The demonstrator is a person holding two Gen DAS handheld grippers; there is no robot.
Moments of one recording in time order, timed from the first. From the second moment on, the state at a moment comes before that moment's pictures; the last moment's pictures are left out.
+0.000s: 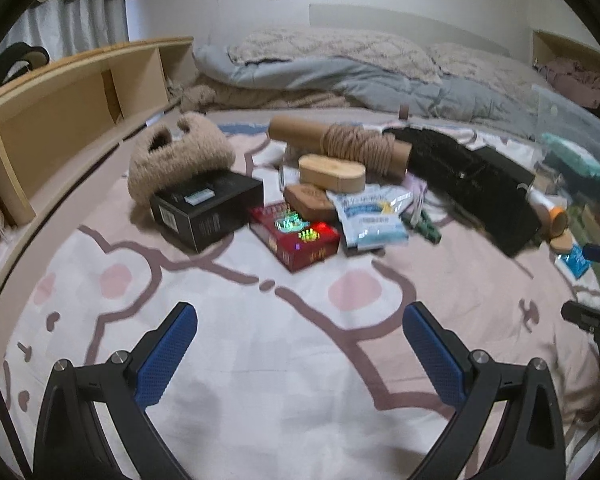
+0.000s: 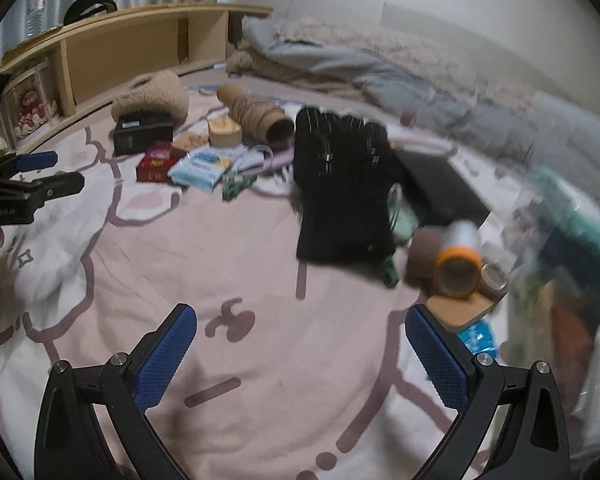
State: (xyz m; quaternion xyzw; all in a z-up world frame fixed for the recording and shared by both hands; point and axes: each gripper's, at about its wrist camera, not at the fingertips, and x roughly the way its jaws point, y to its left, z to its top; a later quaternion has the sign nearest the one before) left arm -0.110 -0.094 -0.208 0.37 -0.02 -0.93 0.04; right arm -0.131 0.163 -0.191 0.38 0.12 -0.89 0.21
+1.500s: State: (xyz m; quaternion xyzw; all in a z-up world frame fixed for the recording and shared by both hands) left arm -0.163 -0.062 -0.209 0.39 -0.03 -0.92 -0.06; right arm -0.236 0.166 -0.230 0.46 0.03 -0.84 0.27
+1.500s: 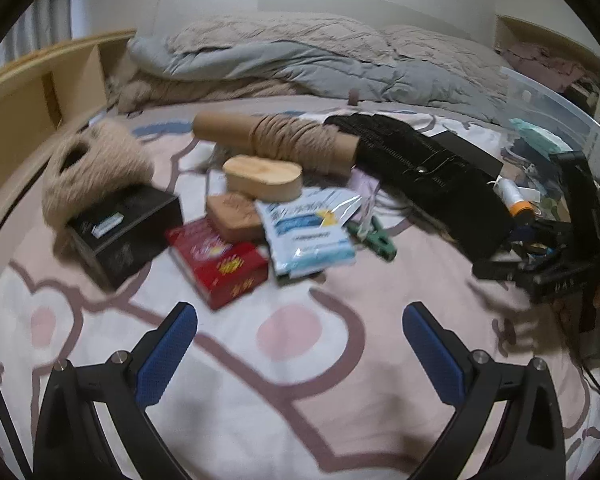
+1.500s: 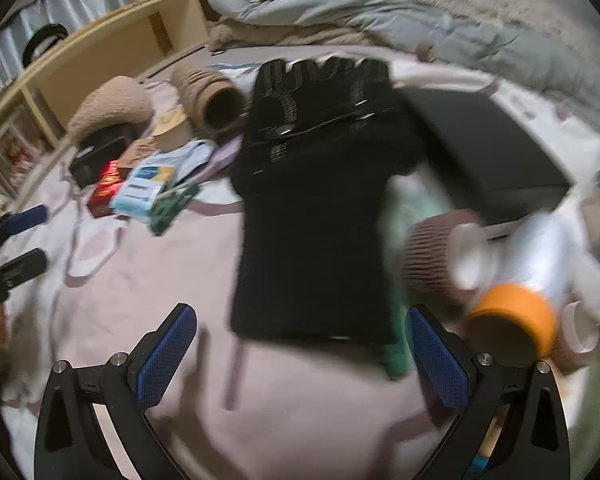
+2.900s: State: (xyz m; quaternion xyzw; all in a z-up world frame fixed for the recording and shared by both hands) left arm -0.241 -0.030 -0.255 0.42 -0.07 -0.90 -0.03; right arm -0.188 0.141 -0.242 0.44 0.05 -0.84 0.32
